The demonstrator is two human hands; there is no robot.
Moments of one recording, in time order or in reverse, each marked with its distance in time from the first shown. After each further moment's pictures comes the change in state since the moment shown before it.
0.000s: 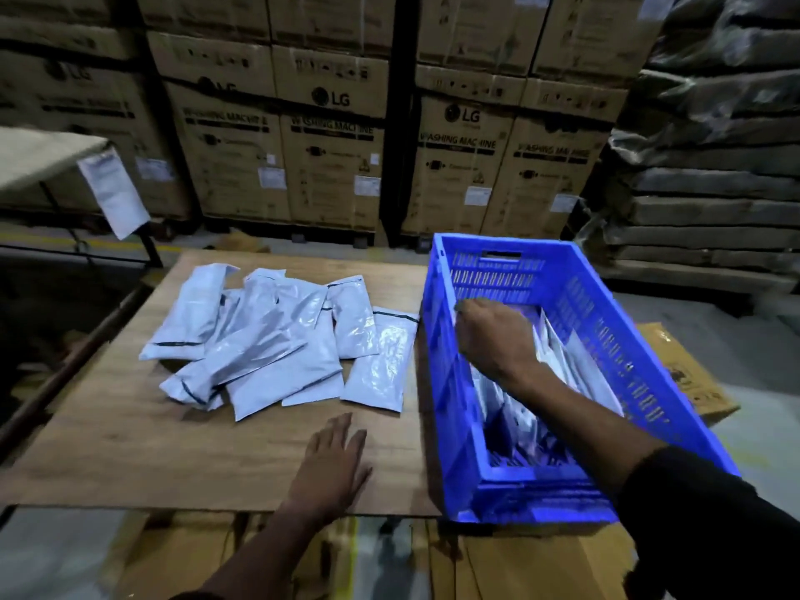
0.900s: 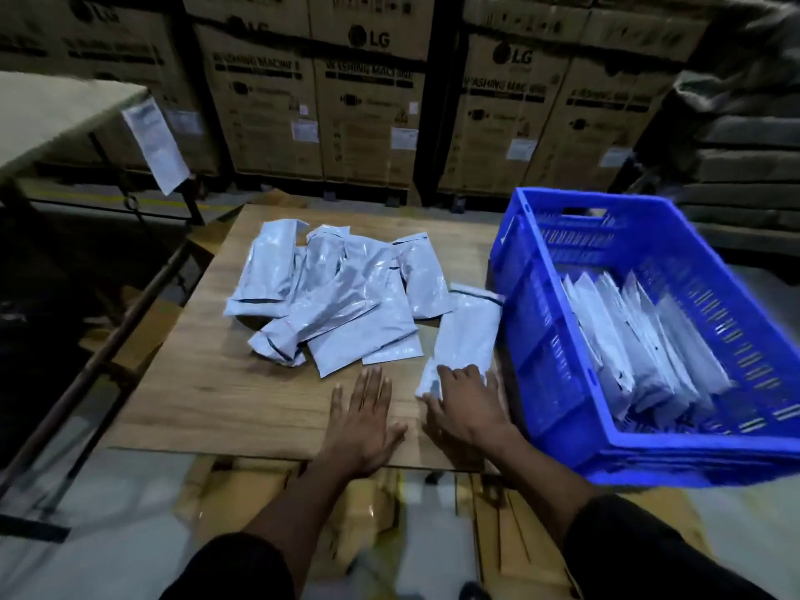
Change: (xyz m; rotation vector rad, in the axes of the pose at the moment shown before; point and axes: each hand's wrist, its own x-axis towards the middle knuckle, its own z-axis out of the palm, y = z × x) left_hand -0.028 -0.092 0.023 -0.068 -0.081 -0.063; right_hand -0.090 -0.169 0.116 0.051 -0.666 0.115
